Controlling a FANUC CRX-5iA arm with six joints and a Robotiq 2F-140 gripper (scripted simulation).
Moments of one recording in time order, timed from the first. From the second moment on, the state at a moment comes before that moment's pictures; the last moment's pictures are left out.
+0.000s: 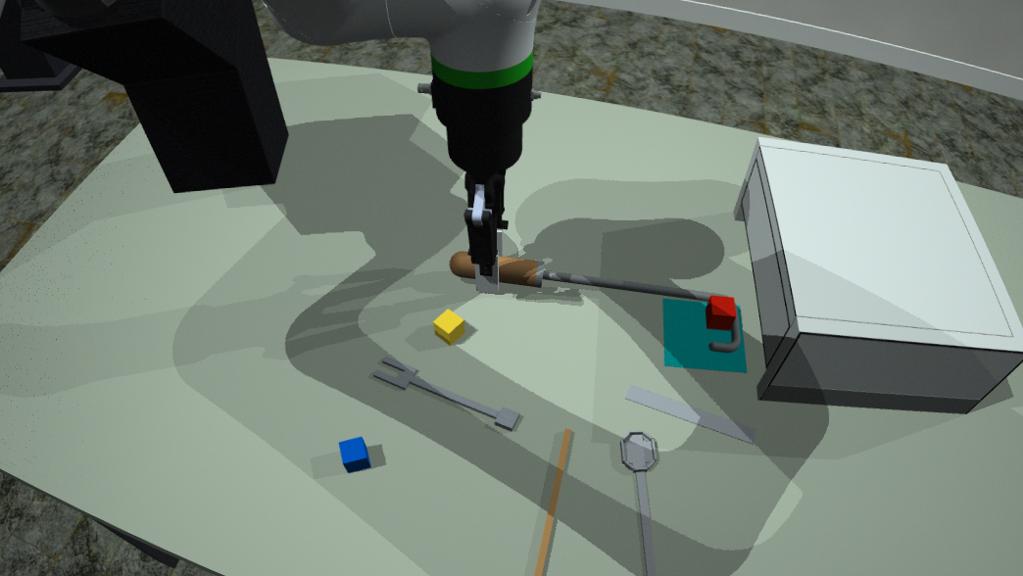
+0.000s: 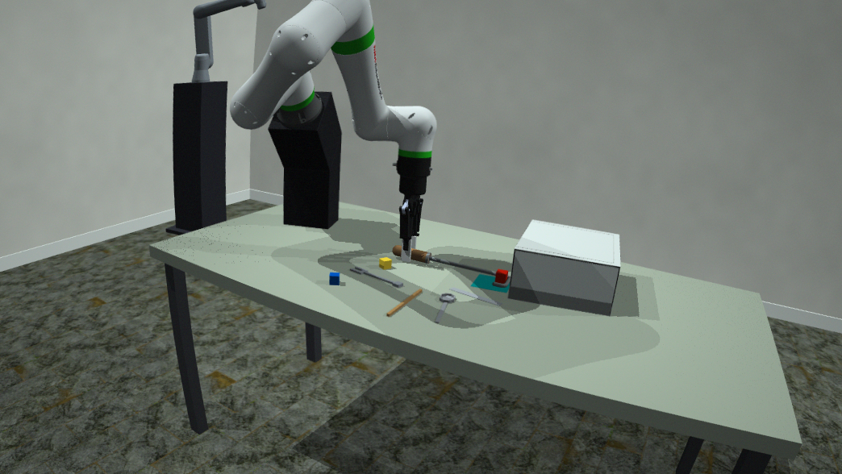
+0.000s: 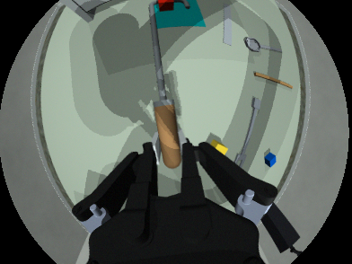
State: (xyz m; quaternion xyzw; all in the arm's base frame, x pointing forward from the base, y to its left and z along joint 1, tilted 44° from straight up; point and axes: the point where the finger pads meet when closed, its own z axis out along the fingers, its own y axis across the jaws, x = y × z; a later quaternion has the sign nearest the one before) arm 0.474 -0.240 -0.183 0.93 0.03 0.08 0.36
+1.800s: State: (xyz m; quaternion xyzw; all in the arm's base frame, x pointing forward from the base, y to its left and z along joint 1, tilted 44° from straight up) arm 0.460 -0.260 -0.169 0.93 0.03 0.08 0.36
